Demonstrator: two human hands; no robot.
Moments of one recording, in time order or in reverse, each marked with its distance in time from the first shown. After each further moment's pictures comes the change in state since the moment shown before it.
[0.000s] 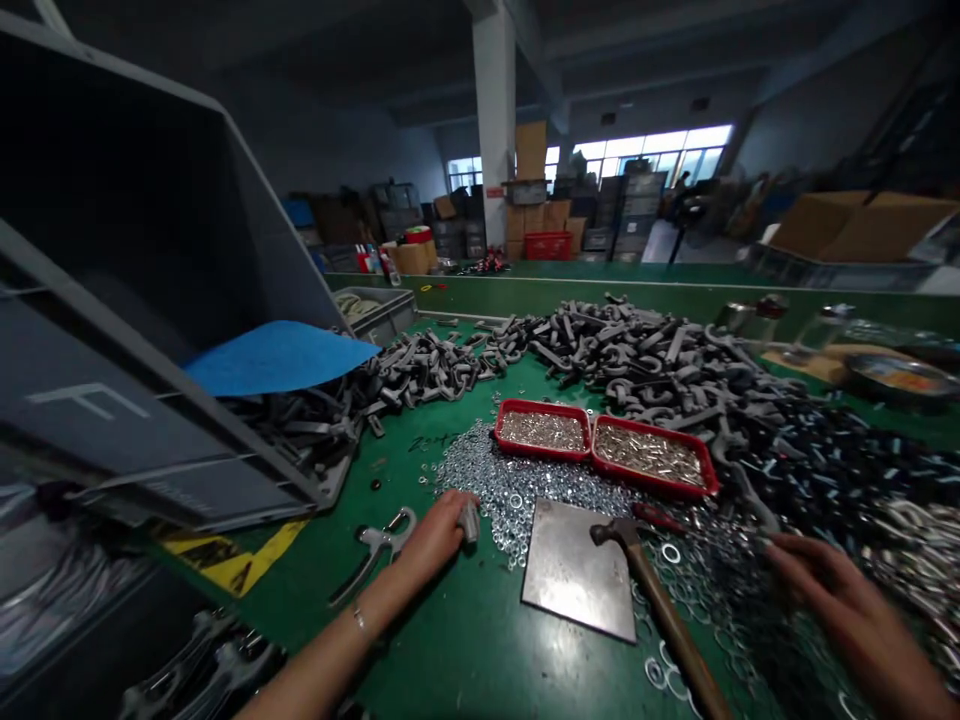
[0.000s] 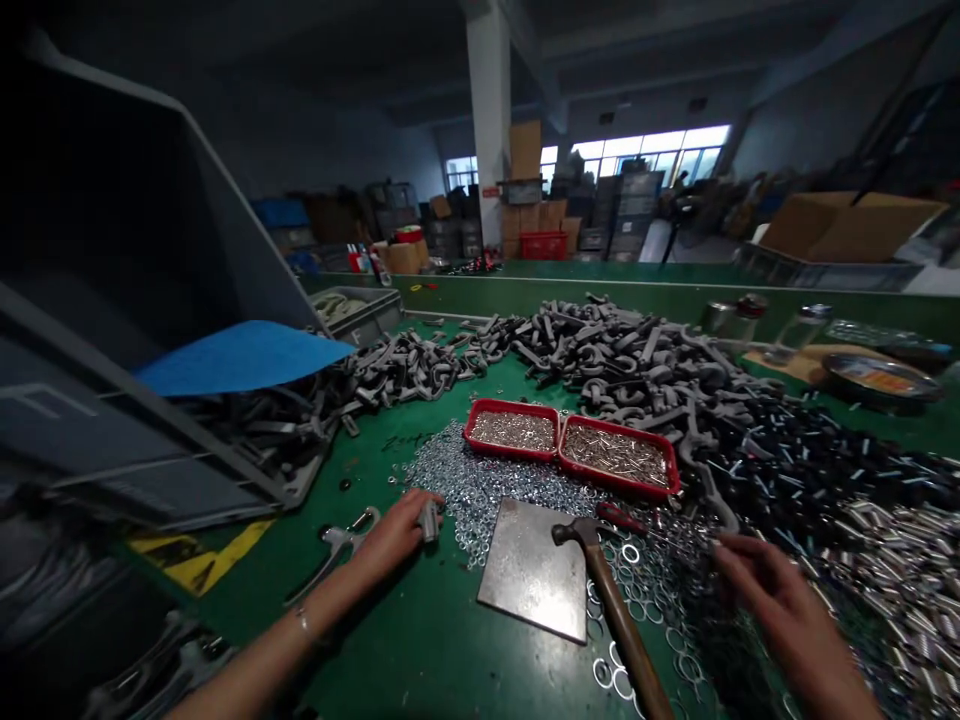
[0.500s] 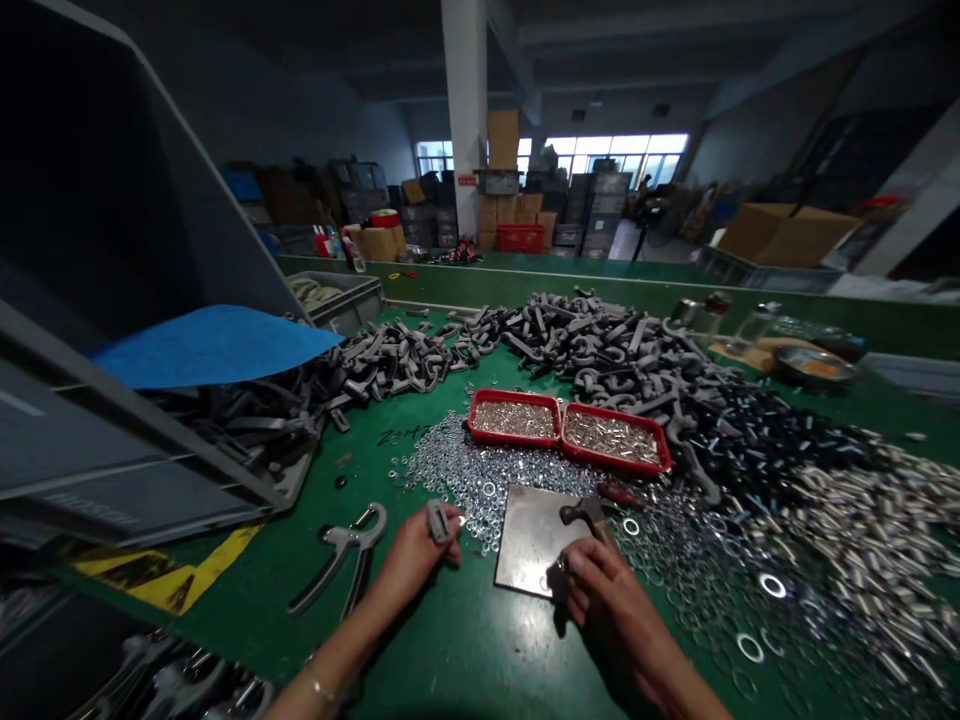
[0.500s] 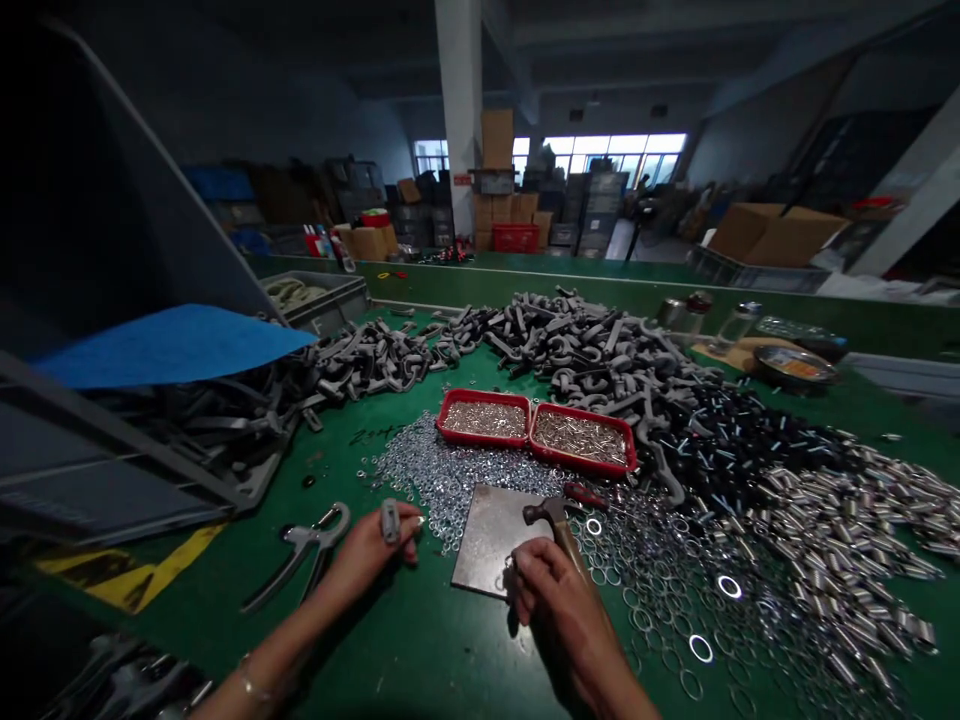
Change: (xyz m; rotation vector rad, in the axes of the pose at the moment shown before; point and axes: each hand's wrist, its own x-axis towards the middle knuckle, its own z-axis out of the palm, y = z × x) left_hand -0.025 0.039 0.019 -0.366 -0.013 -0.209; right_hand -0.087 -0.055 0.150 0.969 -0.611 0.185
